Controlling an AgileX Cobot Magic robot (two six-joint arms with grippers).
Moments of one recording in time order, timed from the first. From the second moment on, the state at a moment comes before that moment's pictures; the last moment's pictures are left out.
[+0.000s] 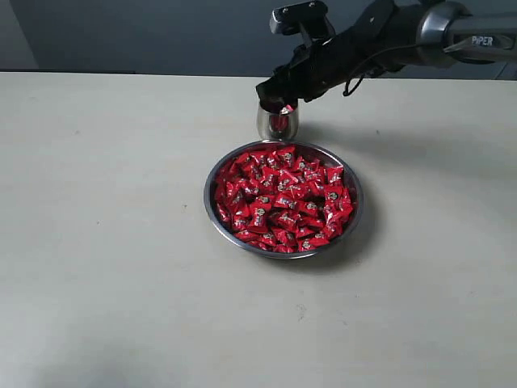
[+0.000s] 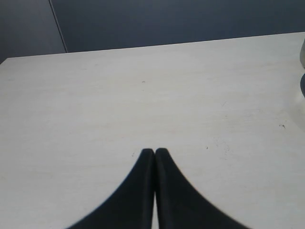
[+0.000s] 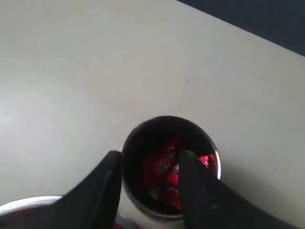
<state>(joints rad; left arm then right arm) 0.11 0.00 0.01 0.03 0.34 0.03 0.48 2.20 -1.67 0.70 0.45 -0.79</state>
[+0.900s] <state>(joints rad) 0.11 0.00 0.01 0.03 0.34 0.03 0.47 1.75 -0.98 0.64 0.35 -0.87</state>
